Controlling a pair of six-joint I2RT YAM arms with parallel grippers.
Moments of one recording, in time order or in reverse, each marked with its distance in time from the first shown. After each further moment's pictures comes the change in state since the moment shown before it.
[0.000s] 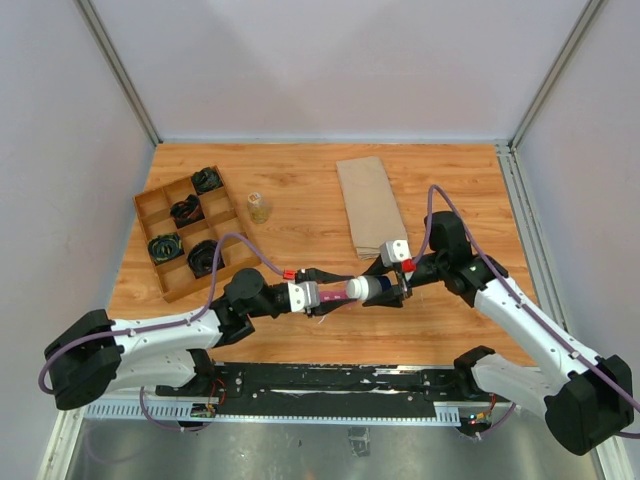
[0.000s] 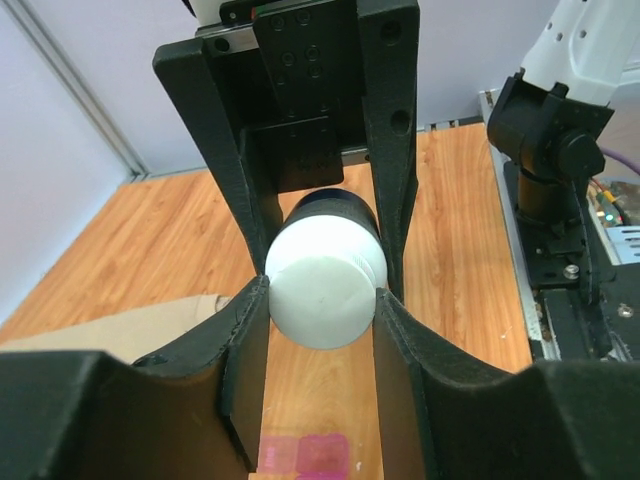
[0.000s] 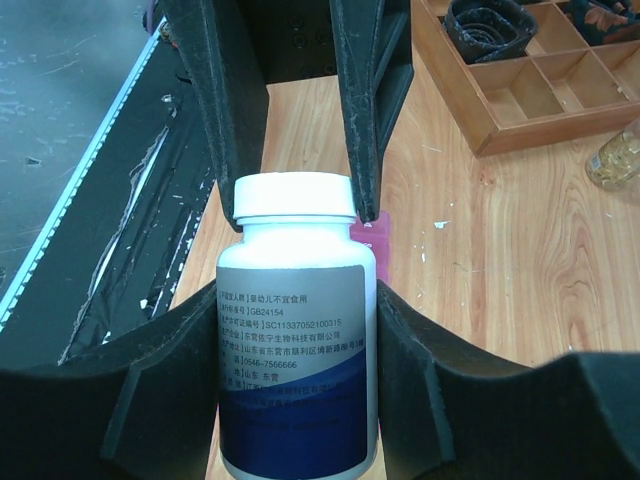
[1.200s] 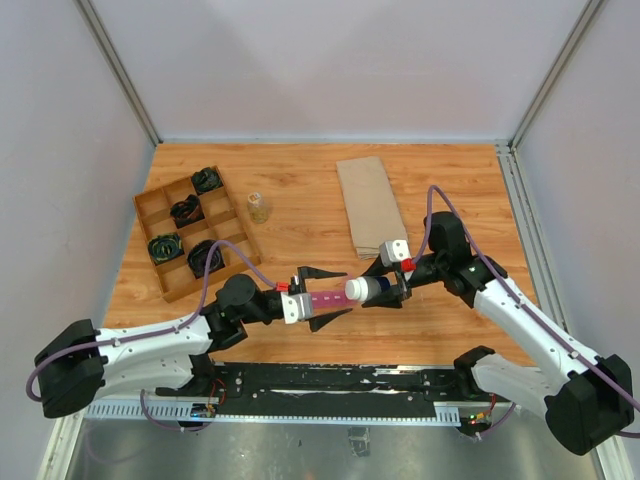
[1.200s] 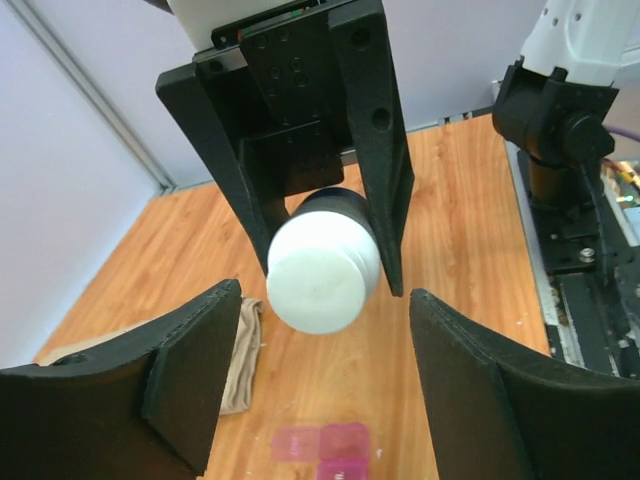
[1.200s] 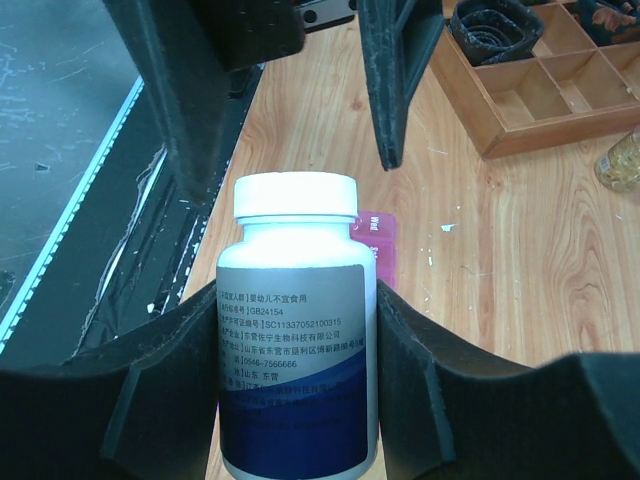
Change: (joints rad) left arm -0.035 -0.124 -0.045 -0.076 -0.047 0.078; right arm 0.002 0.000 -0.007 0.021 -0.006 0.038
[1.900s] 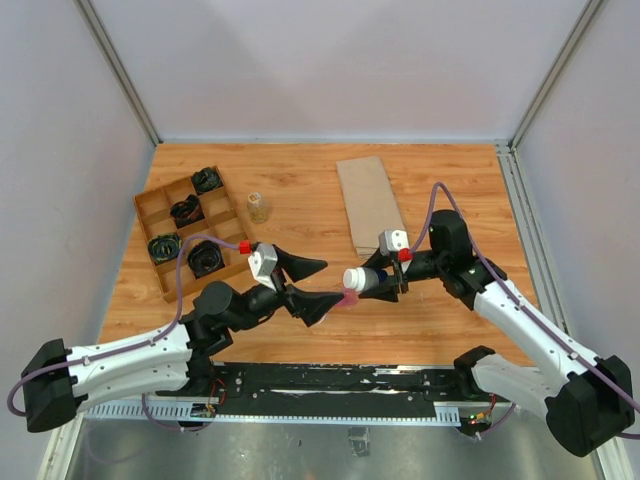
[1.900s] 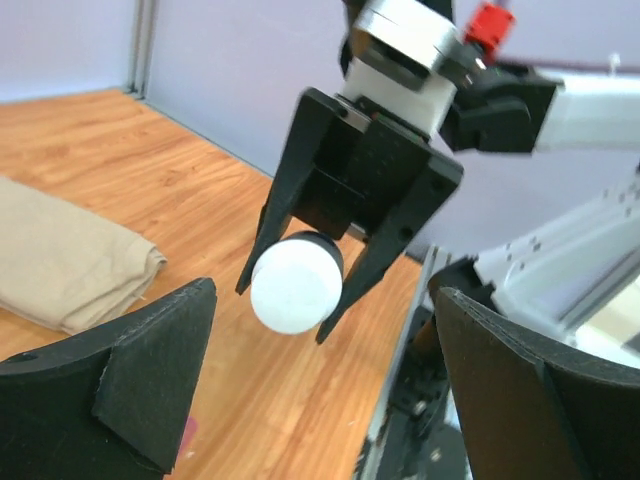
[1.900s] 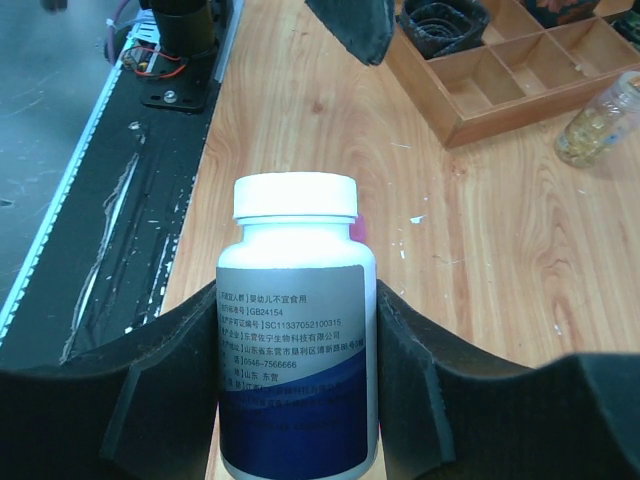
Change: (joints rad) left arm -0.026 -0.158 0.025 -0.080 -0.386 -0.808; right arm 0.000 -0.014 -0.024 0.165 0.080 0.181
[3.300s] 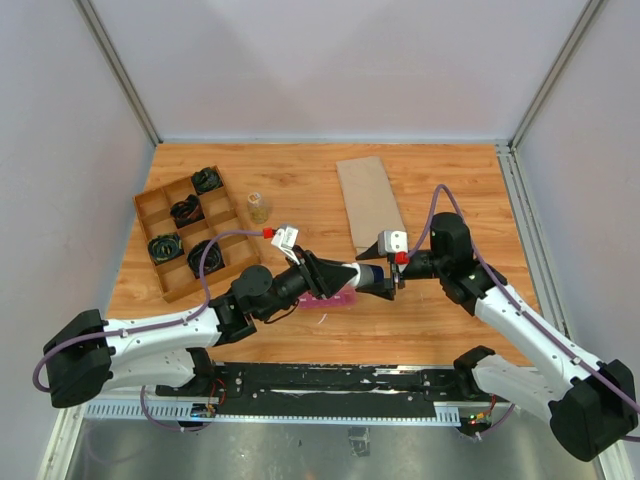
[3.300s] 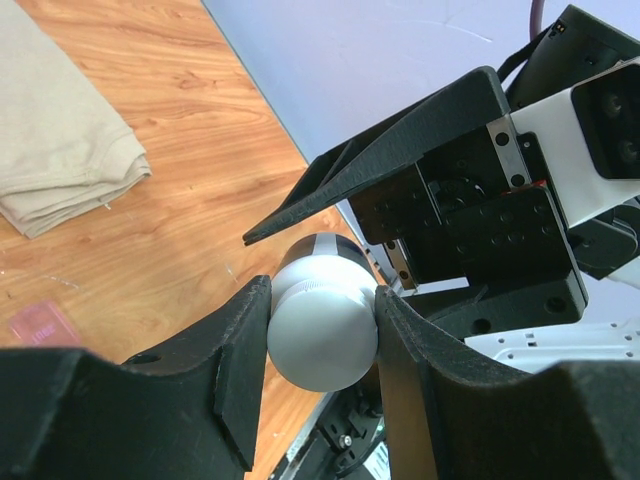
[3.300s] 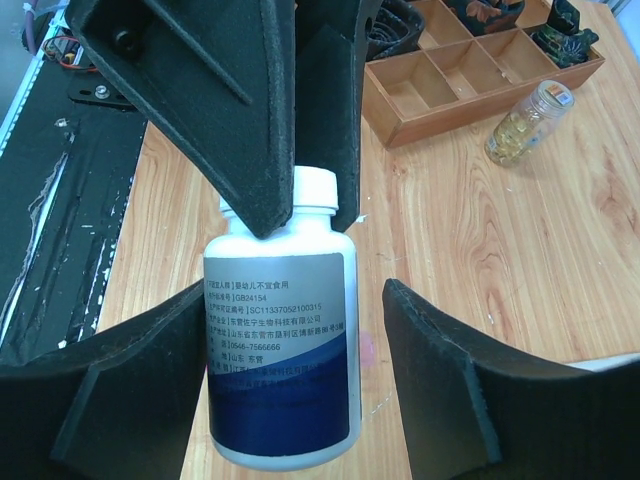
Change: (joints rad) left arm 0.006 0.264 0.098 -0.018 -0.141 -0.342; right arm 0.029 -0.027 -0.032 0.115 0.115 0.014
